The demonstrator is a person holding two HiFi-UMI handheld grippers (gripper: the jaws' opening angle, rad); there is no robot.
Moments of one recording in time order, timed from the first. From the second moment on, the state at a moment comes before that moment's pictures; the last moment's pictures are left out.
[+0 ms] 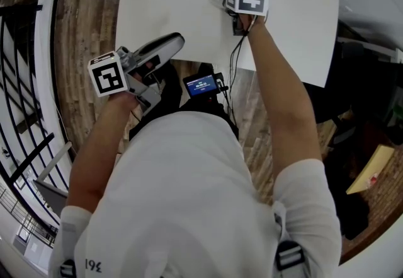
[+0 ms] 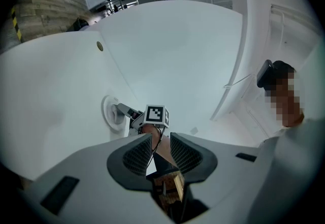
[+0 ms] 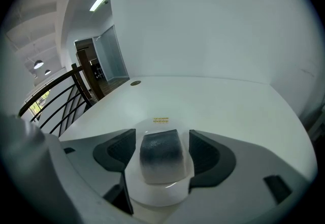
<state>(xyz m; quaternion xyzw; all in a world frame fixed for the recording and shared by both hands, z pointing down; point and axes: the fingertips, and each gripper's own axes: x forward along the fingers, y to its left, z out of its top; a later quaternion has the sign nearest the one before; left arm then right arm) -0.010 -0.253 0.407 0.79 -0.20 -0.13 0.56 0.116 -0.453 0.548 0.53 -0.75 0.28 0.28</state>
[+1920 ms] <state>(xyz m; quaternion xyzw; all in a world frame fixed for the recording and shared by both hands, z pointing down) -0.036 -0.200 0.281 0.83 -0.12 -0.23 0.49 0.114 -0.324 0.370 0.54 -0.80 0.21 0.16</state>
